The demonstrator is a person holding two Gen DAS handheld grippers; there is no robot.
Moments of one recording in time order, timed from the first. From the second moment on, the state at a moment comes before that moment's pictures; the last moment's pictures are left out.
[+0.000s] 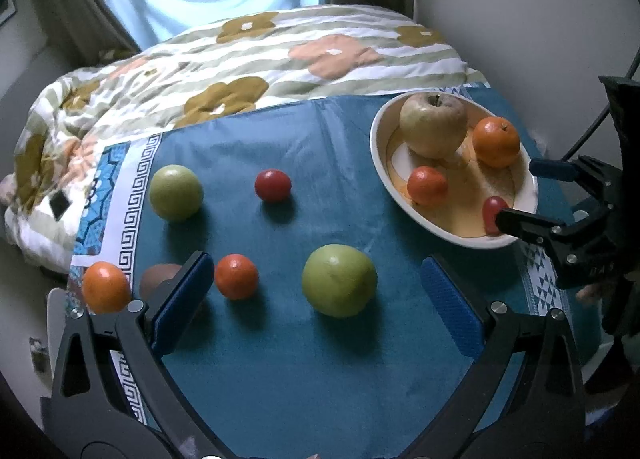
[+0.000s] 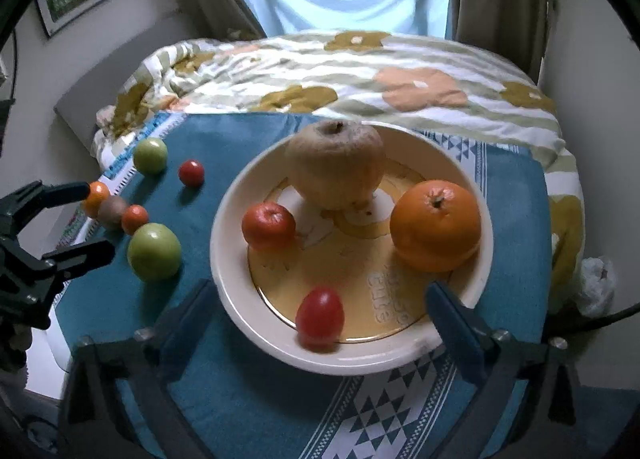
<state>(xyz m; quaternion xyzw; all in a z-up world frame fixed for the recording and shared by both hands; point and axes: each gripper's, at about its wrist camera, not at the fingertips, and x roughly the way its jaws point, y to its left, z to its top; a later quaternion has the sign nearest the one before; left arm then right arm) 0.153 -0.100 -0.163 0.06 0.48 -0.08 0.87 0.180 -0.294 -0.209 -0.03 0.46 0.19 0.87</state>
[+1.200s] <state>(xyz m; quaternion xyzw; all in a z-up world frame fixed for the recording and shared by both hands) 0.030 0.006 -0.067 0.00 0.39 0.07 0.92 0.096 -0.212 -0.119 -0.07 0.41 0.27 0.87</state>
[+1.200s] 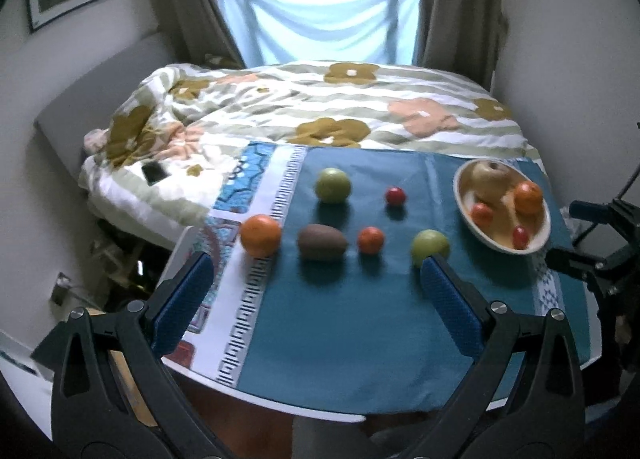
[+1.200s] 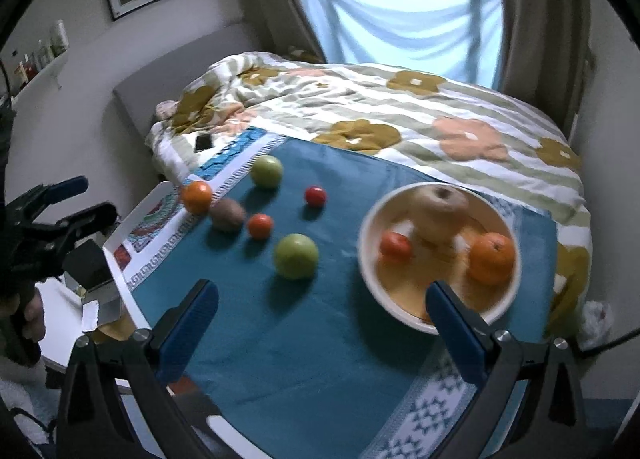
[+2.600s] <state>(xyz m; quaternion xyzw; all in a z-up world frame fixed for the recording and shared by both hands) 0.183 0.120 -0.227 0.11 0.51 -0.17 0.83 0.183 -0.040 -0.238 -0.23 0.49 0.20 0.82</state>
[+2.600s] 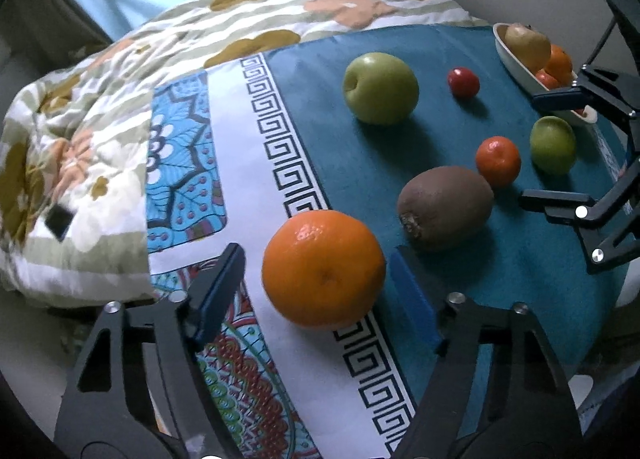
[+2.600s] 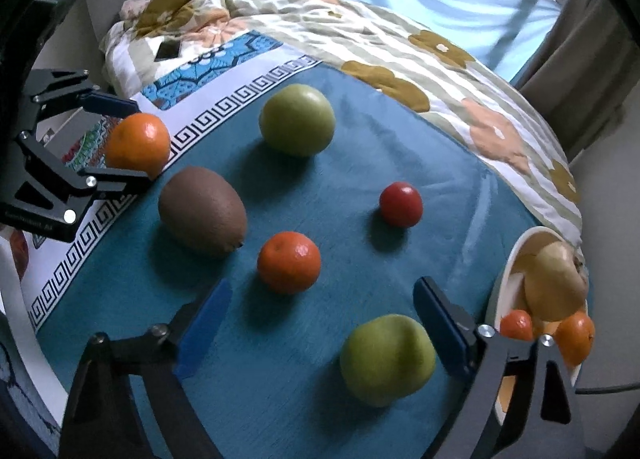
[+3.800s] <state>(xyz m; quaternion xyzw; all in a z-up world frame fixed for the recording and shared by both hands) 0.161 0.121 -0.225 0.07 0.54 -0.11 0.83 0.191 -0.033 -0.250 -0.22 0.48 0.28 0.80</state>
